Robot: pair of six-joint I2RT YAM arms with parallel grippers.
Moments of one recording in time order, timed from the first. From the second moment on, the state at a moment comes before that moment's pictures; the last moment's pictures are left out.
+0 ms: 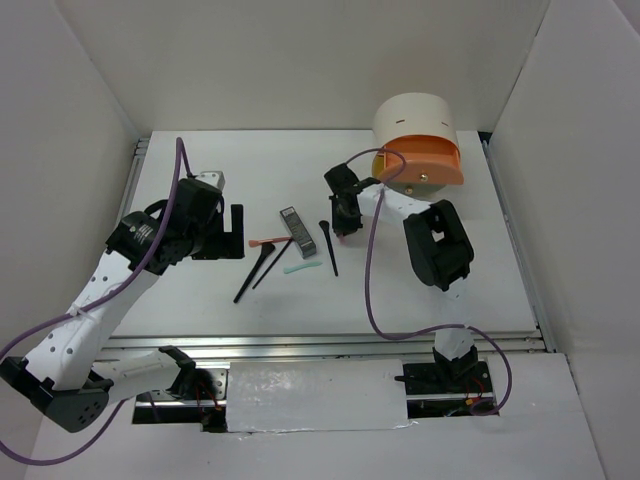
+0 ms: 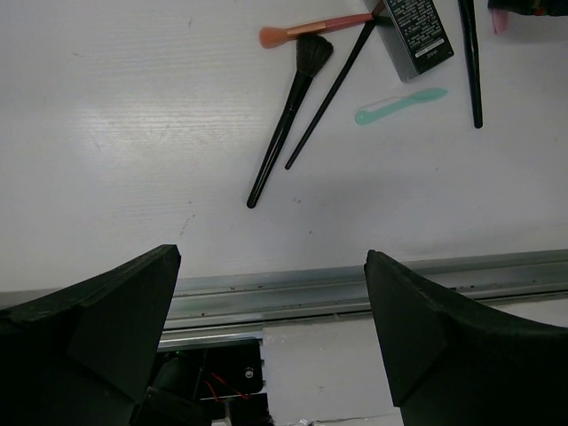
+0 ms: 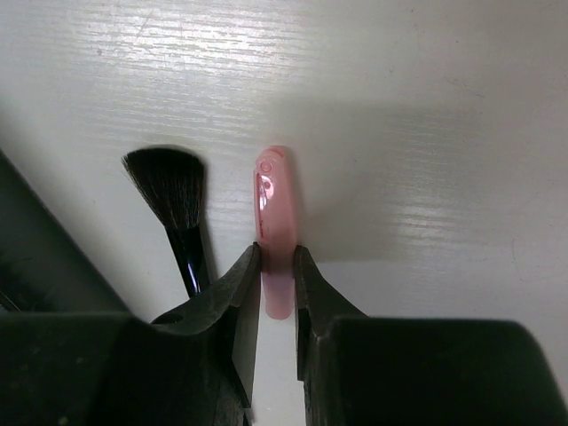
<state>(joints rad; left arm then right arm) -0.54 1.12 1.40 -1.19 -0.25 -0.47 0.52 2.12 1.56 -0.59 0.12 0.47</state>
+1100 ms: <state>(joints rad) -0.54 1.11 1.40 -1.16 -0.23 -0.47 0.13 1.70 1.99 -0.73 0.19 0.73</state>
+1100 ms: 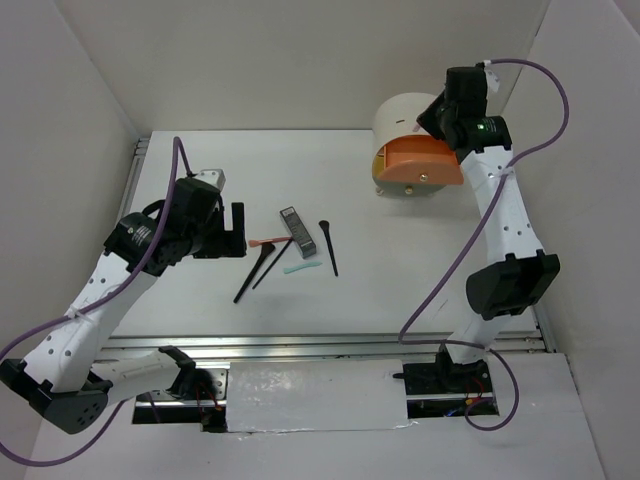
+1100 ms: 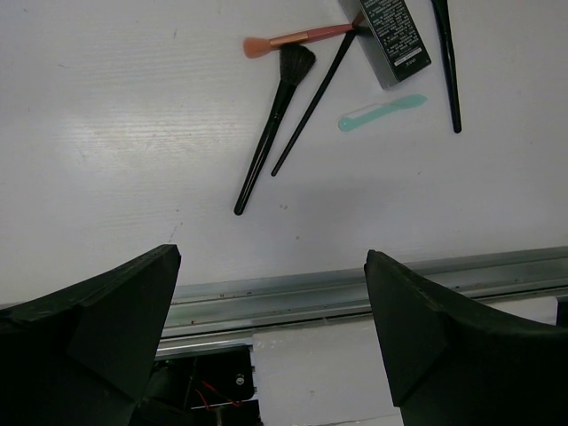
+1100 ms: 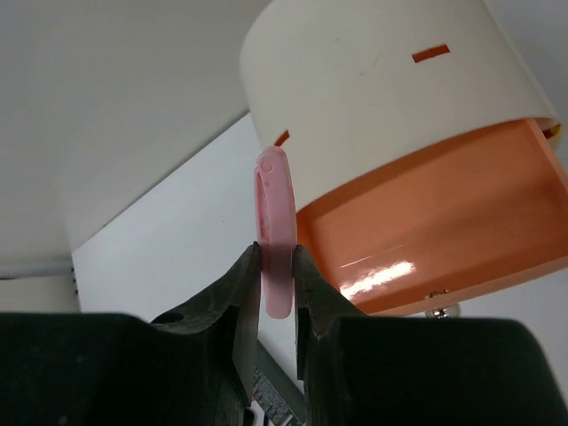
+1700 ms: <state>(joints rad) -0.54 1.12 1.39 -1.15 -0.21 -0.47 0.11 1.72 1.86 -0.76 0.25 0.78</state>
